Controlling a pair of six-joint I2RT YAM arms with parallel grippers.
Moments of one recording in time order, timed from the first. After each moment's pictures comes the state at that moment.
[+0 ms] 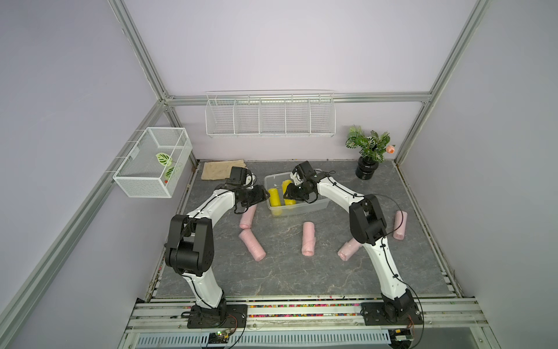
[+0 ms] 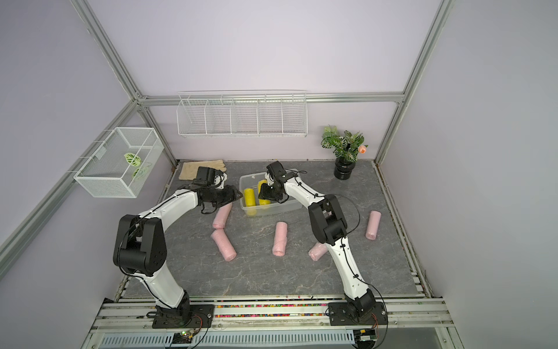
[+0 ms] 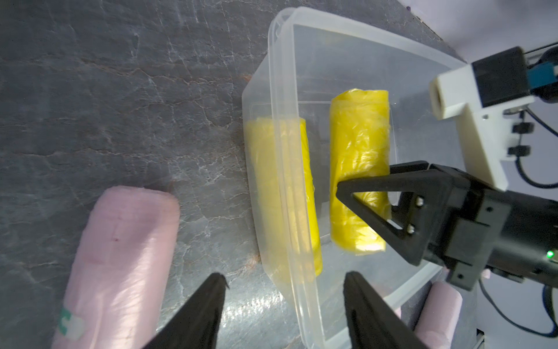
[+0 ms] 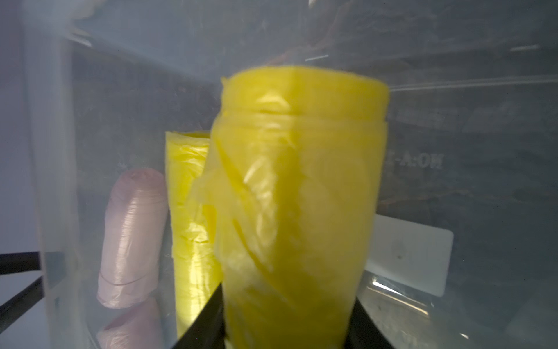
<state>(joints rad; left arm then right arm) -0.24 1.77 1.27 -0.44 0.41 -0.44 0.55 2.44 2.08 -0.67 -0.38 0.51</state>
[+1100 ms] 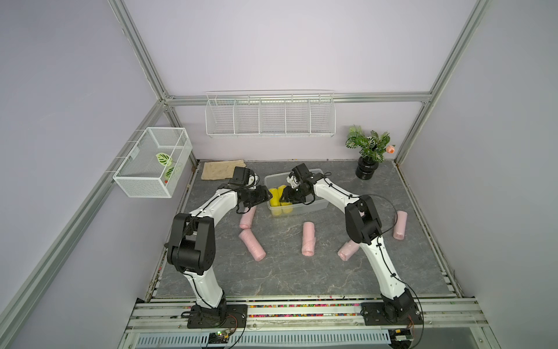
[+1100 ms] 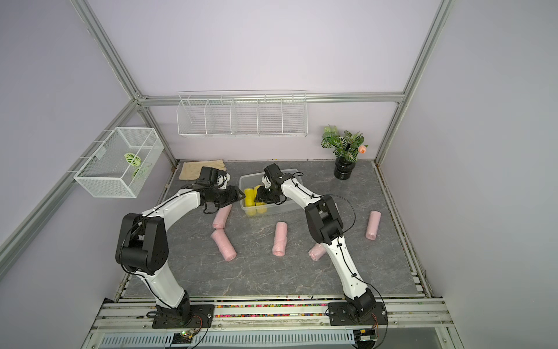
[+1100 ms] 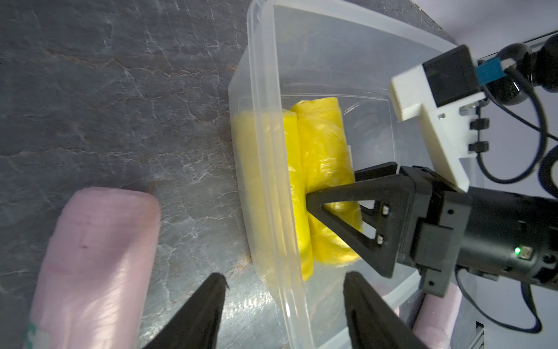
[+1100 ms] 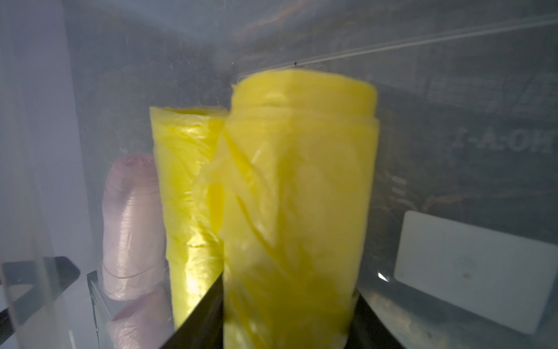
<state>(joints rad) -0.26 1.79 1.28 -0.44 0.41 -0.44 0.56 2.49 2.14 -0.71 -0.44 0.52</state>
